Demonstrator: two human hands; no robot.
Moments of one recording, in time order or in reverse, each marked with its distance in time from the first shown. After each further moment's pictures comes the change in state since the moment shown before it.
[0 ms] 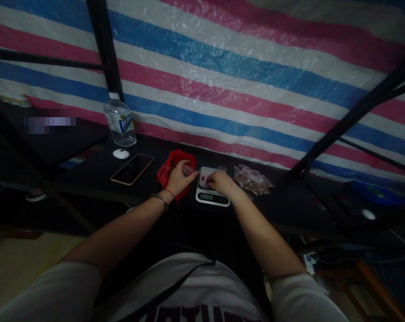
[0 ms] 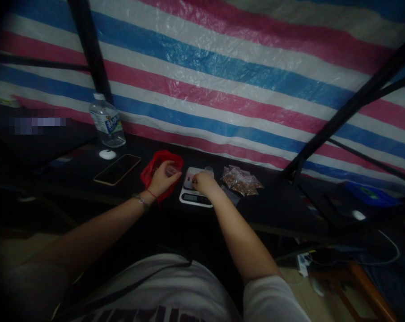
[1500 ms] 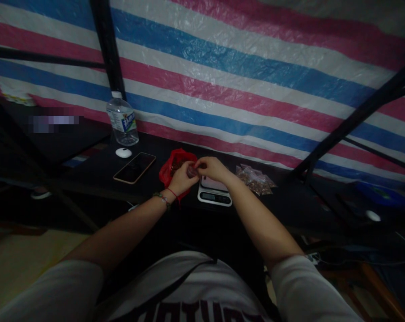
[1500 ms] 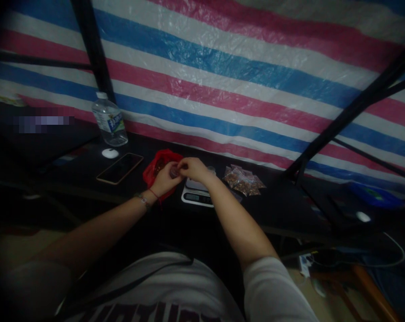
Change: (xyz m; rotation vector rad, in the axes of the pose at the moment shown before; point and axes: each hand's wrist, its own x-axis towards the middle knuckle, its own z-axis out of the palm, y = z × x) left_hand -0.002 -0.003 0.001 0.012 -0.109 0.072; right_hand 0.036 -0.023 -0.025 0.431 0.228 -0.288
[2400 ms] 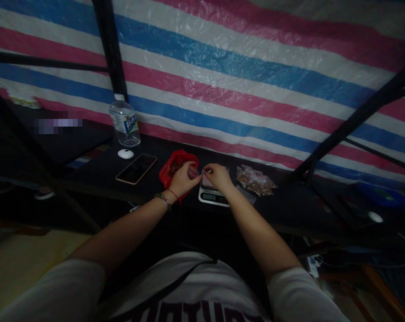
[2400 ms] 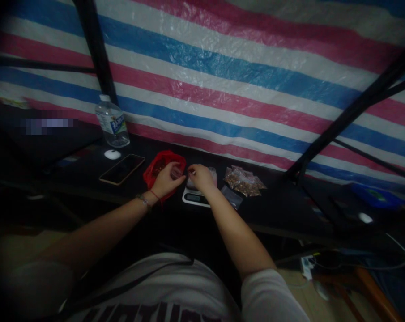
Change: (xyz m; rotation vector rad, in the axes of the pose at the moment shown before) left_hand -0.002 0.006 -0.004 0.051 0.011 0.059; right_hand -0.029 0.007 0.020 -0.188 0.198 0.227
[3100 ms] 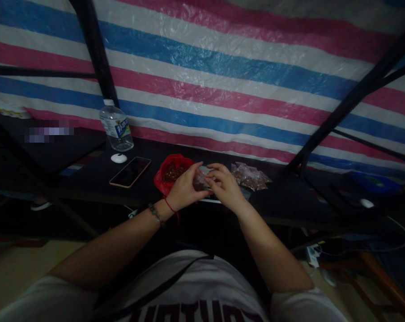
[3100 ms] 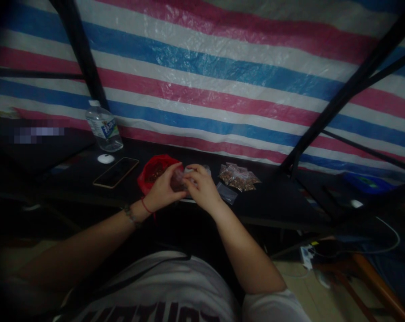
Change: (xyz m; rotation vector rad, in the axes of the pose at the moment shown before) left_hand -0.024 0.076 -0.017 0.003 -0.142 0.177; right_hand -0.073 -0.030 -0.055 0.357 0.232 -0.187
